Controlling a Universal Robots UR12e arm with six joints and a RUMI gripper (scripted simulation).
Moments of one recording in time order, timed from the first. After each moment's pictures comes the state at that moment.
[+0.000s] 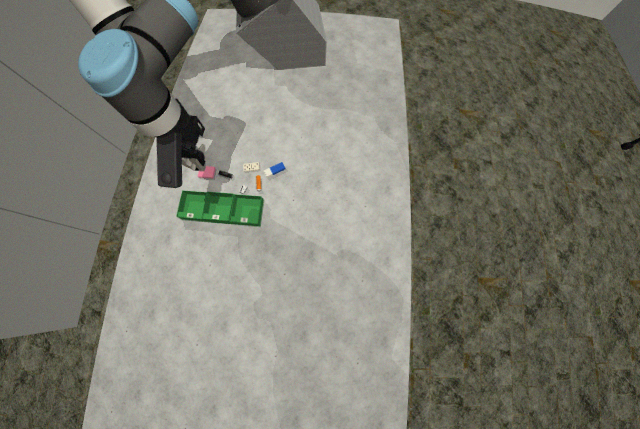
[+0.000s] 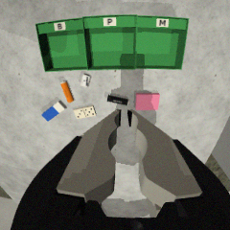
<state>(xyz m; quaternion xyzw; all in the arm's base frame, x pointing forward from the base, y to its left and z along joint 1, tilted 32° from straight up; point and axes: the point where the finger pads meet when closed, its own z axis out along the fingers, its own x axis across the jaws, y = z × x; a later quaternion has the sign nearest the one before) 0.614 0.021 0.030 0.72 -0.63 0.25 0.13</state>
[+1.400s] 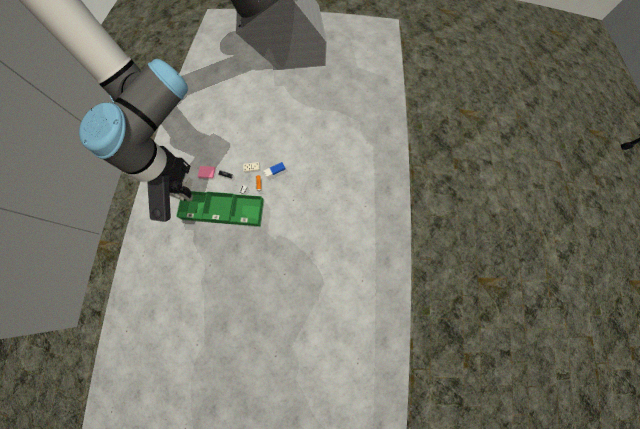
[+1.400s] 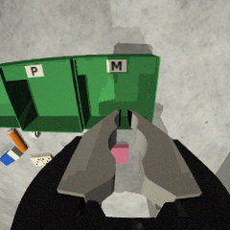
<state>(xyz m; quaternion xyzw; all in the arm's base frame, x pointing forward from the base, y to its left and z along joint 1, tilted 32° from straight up) 0.697 -0.081 -0.016 0.73 -0.63 0.25 0.13</state>
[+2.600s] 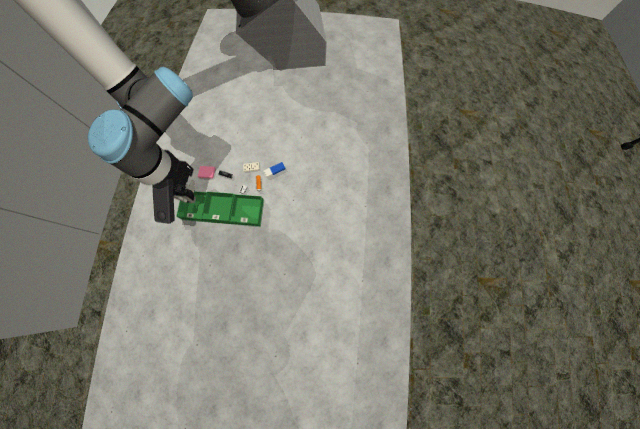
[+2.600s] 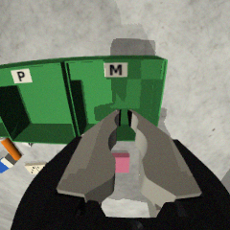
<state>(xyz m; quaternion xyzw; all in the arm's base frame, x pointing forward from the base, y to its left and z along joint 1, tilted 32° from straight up) 0.701 -0.092 -0.034 0.73 -0.63 0.25 0.13</state>
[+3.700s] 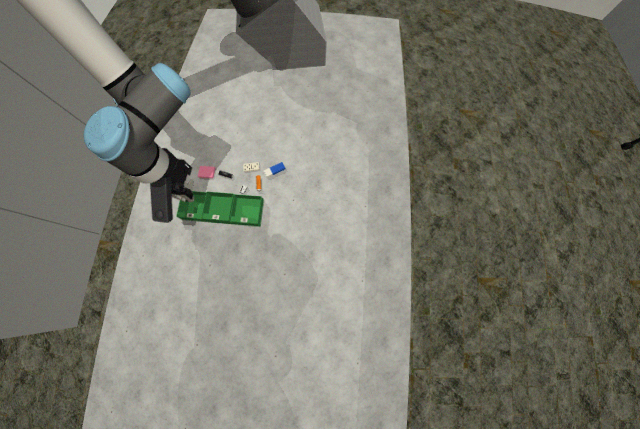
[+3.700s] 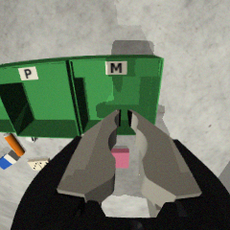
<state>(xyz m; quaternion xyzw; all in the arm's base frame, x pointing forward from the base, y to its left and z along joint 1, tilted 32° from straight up) 0.699 -0.087 -0.025 0.73 -0.63 0.25 0.13</state>
